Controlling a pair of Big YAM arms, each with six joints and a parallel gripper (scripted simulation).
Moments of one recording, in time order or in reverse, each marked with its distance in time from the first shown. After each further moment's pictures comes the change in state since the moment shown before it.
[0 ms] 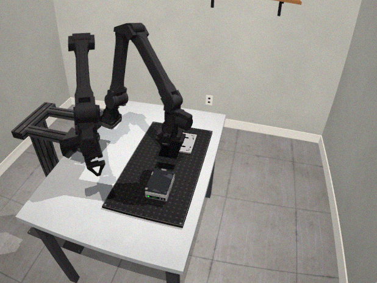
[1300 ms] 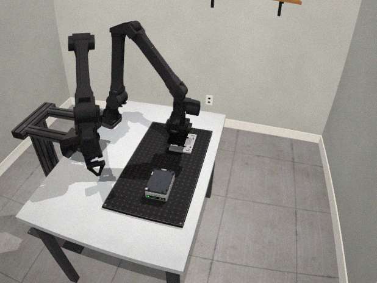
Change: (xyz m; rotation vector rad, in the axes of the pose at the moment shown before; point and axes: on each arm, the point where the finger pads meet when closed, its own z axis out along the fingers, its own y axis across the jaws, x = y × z) left arm 0.115 0.011 0.014 0.000 -0.004 -0.007; right arm 0.000 0.000 0.000 0.000 0.000 0.000
